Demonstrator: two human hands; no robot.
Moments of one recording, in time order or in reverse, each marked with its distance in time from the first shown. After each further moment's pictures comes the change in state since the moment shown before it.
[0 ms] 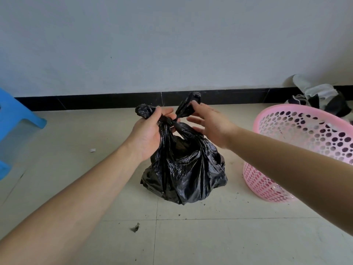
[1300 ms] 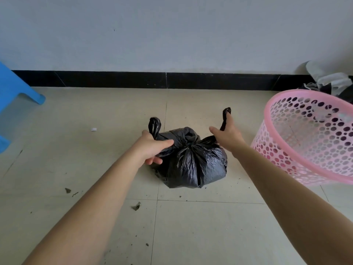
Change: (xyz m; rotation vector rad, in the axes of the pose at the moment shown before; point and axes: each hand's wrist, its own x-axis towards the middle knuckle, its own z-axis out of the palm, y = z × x) left_hand -0.010 -0.062 -0.066 1.010 0.273 -0.393; right_hand -0.012 0.090 -0.031 -0.675 0.395 0.111
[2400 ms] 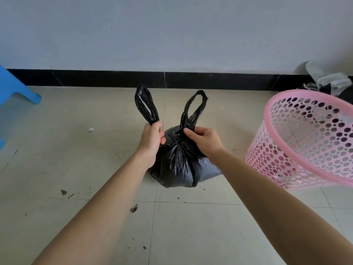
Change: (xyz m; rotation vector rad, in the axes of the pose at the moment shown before) left_hand 0.010 0.013 0.028 -0.713 0.105 0.251; right_hand -0.011 -0.010 0.049 0.533 -0.220 -0.031
